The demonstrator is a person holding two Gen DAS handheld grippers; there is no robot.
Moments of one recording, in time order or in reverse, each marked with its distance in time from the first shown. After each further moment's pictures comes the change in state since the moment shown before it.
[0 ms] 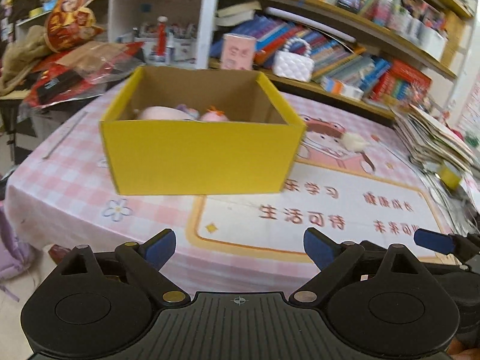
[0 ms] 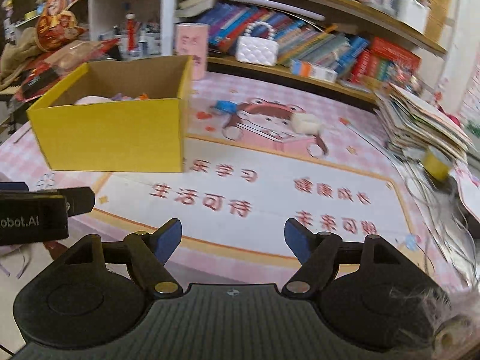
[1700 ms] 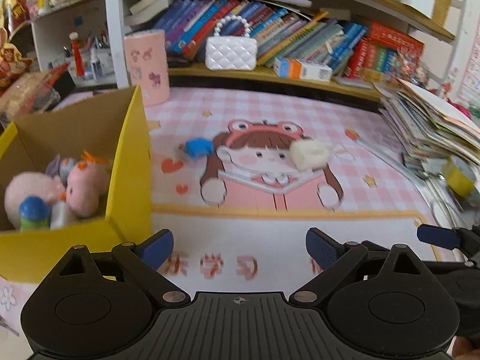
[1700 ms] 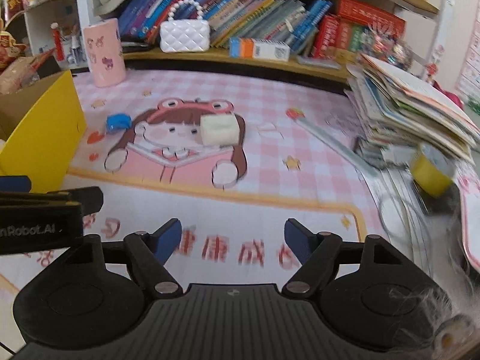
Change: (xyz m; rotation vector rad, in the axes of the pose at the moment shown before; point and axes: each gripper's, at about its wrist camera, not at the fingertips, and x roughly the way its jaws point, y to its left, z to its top) left arm 0.141 -0.160 0.089 0.108 0.052 0.037; right arm 0.125 -0.171 0.073 0.061 0.067 0.012
